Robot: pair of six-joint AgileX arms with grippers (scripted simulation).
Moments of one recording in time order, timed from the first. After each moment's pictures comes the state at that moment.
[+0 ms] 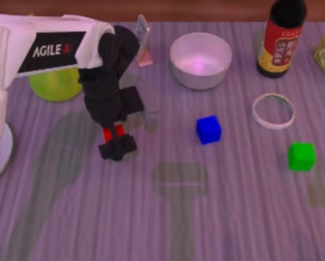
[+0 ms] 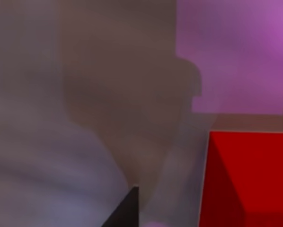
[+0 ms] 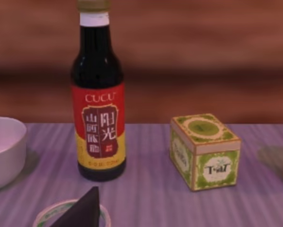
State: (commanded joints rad) left arm -0.43 2.31 1.64 -0.90 0.00 0.84; right arm 0.00 0.00 0.00 0.00 0.00 0.00
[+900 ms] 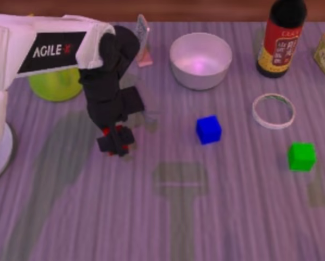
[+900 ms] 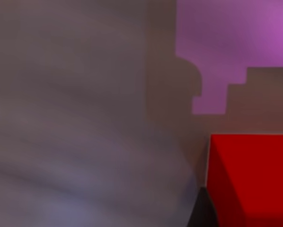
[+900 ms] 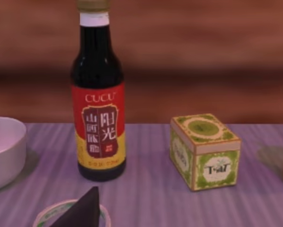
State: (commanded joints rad) left arm -0.43 2.27 1.65 -0.93 0.02 0.83; right arm 0.00 0.00 0.00 0.00 0.00 0.00
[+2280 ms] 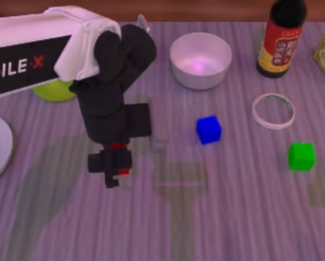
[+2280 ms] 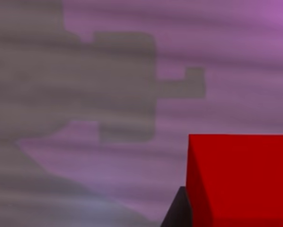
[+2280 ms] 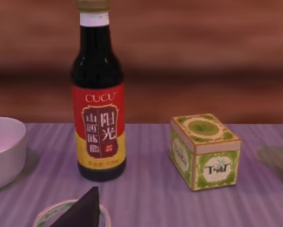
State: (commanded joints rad) left arm -0.59 1.88 1.40 -1.09 0.02 0.90; right arm 0.00 0.00 0.00 0.00 0.00 0.00
